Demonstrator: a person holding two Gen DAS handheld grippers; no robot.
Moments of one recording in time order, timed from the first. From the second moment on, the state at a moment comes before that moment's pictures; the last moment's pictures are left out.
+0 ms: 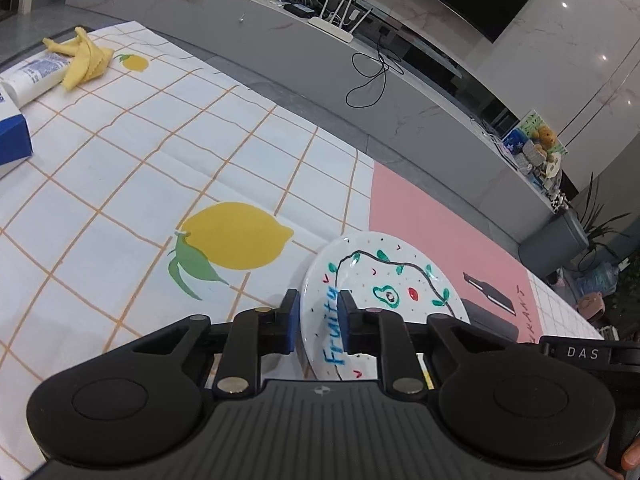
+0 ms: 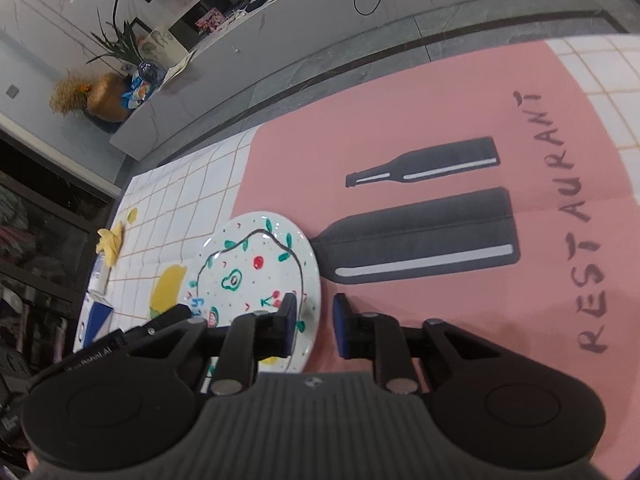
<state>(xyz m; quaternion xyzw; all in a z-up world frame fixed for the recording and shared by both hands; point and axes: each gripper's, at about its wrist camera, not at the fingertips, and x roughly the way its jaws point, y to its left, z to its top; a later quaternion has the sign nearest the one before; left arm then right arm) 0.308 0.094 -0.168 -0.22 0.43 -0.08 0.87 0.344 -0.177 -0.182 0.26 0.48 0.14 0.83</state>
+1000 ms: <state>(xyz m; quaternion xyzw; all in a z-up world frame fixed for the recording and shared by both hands) 0.247 0.080 -0.109 -0.26 0.41 -0.10 0.87 0.284 -0.211 -0.130 0.29 0.47 0.13 0.82</state>
